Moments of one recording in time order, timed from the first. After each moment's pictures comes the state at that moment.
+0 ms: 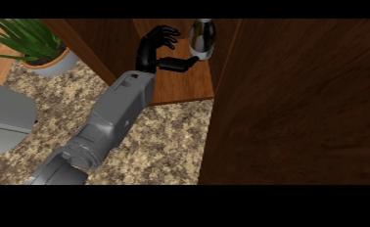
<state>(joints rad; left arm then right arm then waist) -1.10 0.03 -0.15 -0.16 0.43 0.38 -0.52 0.22 -0.57 0.69 -2.50 0.00 -0.54 0.08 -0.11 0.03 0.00</state>
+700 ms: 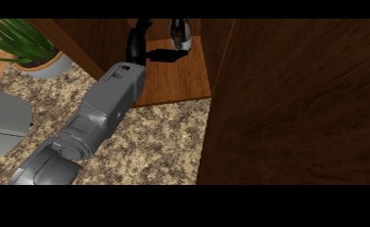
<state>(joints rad) -1.17 0.08 -0.16 -0.07 0.39 0.47 -0.55 0.24 -0.58 0.70 -2.49 -0.01 -0.51 0.03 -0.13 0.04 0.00</state>
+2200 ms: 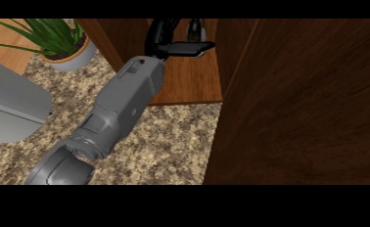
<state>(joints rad) -1.20 0.00 -0.06 -0.20 0.48 0.11 -0.60 0.35 -0.64 0.65 -2.51 -0.01 -0.52 -0.01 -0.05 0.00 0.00</state>
